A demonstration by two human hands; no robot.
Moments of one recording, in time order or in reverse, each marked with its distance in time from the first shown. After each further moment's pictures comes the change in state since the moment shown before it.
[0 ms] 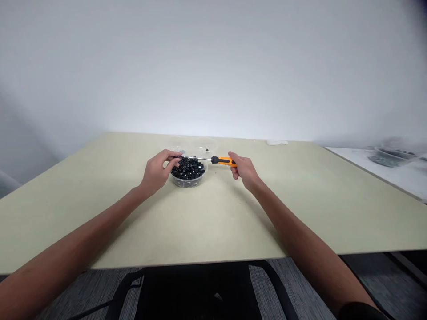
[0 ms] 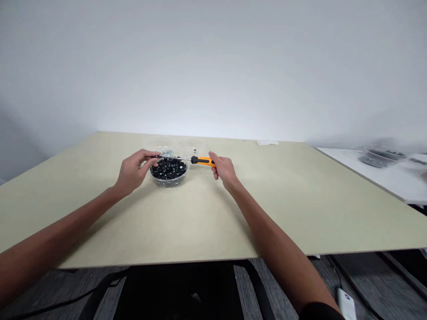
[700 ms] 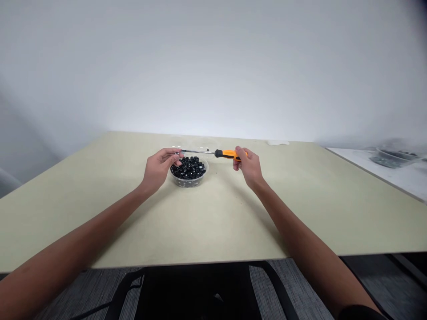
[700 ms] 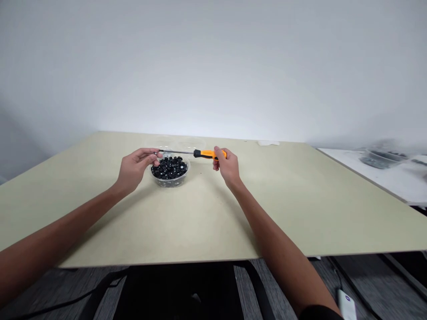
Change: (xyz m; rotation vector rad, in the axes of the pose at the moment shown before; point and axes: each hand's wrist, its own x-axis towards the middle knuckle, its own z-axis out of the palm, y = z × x) left_hand 0.001 0.006 0.007 -0.475 0.055 -0.279; right_hand 0.003 -0.002 -0.001 0.114 0.066 -0.266
